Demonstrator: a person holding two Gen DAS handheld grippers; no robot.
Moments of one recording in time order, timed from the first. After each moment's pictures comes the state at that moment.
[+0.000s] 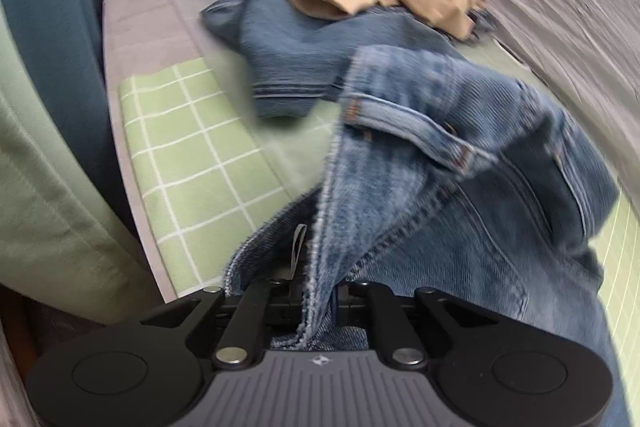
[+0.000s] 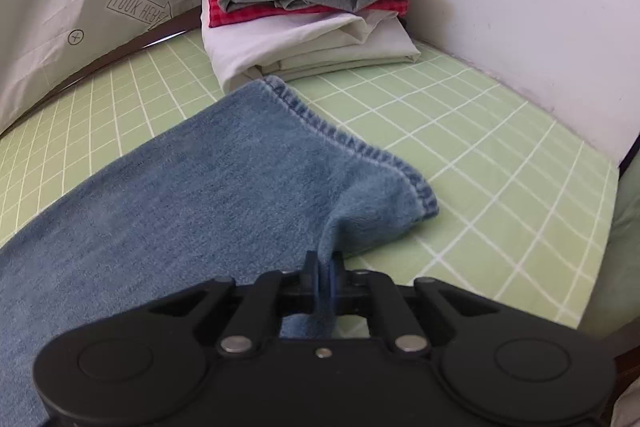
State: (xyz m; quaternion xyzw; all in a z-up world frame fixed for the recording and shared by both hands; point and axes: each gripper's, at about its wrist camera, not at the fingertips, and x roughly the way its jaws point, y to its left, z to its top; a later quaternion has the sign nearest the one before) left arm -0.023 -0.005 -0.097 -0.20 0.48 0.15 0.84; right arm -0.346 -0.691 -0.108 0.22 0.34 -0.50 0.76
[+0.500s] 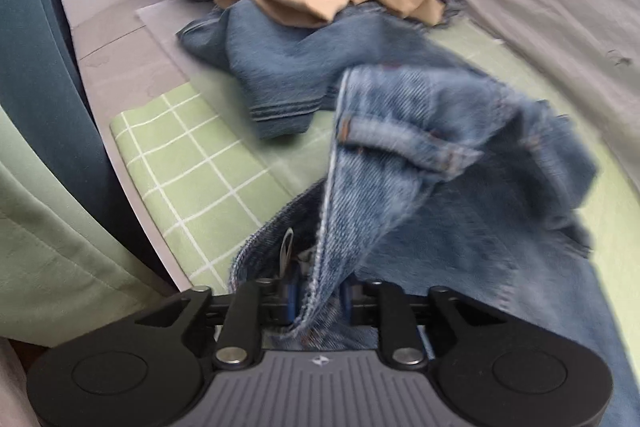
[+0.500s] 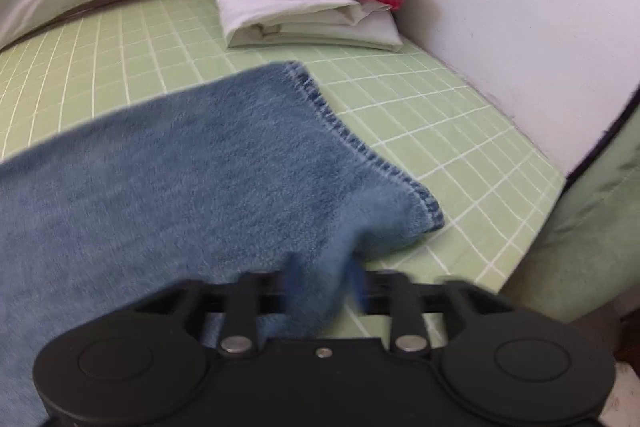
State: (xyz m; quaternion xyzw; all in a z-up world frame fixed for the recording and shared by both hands) left arm -0.030 0.019 -0.065 -0.16 0.50 0.07 0.85; right arm -0.356 -0.639 -0.096 0.15 0.41 -0.52 0.73
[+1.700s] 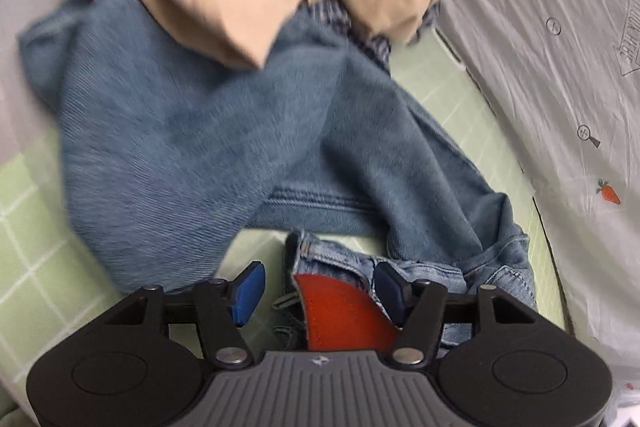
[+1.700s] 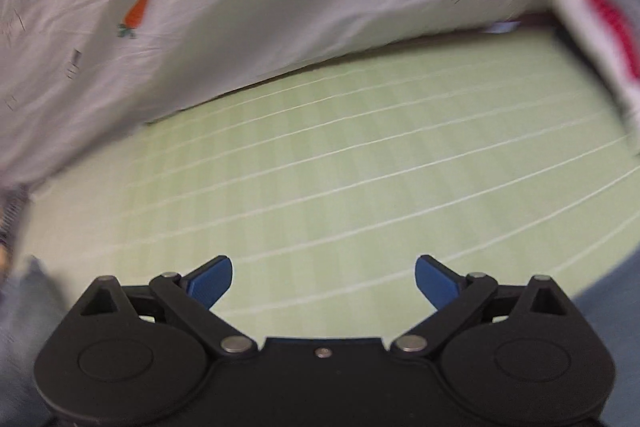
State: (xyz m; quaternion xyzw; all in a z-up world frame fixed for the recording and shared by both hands) left arm 0.145 0.064 -0.125 -0.30 0.56 -0.07 0.77; right arm -0.013 -0.512 -0.067 0.29 0.39 -0.23 0.84
